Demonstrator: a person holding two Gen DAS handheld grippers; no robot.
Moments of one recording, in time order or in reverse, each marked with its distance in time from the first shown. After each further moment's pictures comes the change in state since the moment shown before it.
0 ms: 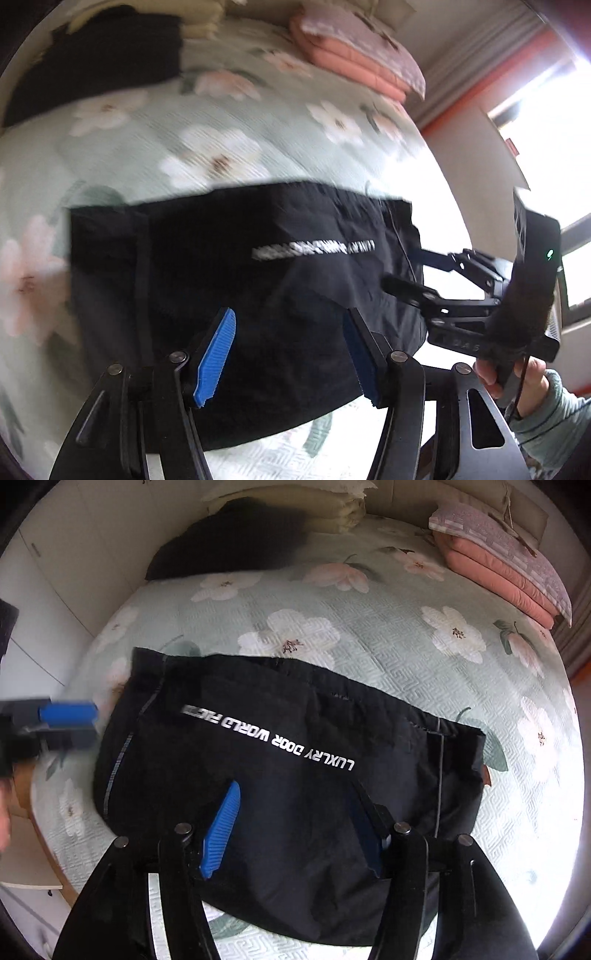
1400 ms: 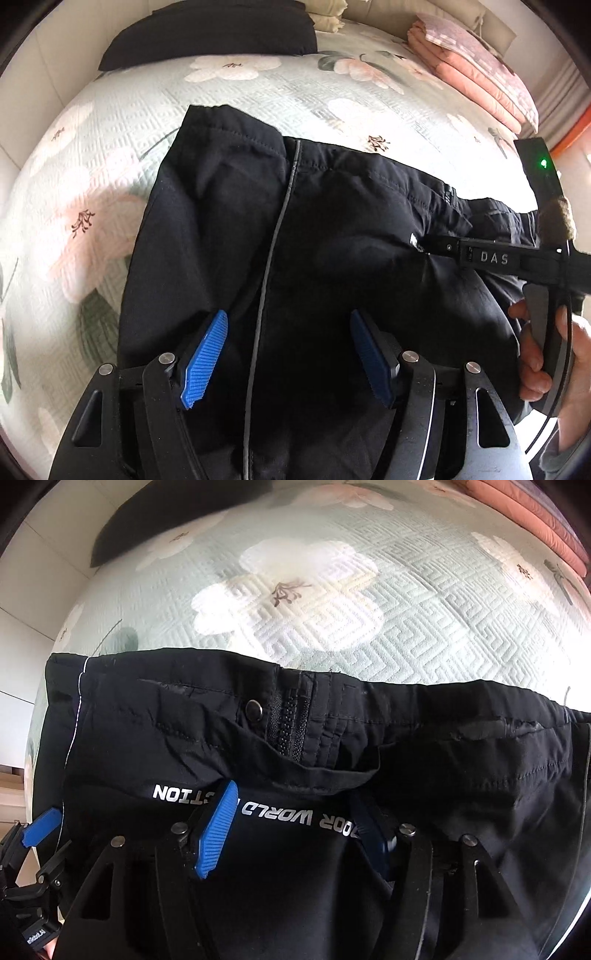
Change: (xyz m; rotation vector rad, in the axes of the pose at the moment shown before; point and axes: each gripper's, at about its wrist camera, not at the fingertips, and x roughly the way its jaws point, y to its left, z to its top) left arm 0.052 0.099 -0.042 -0.217 -0.109 0.386; right arm 0.166 0.012 0.043 0.147 0.170 0.104
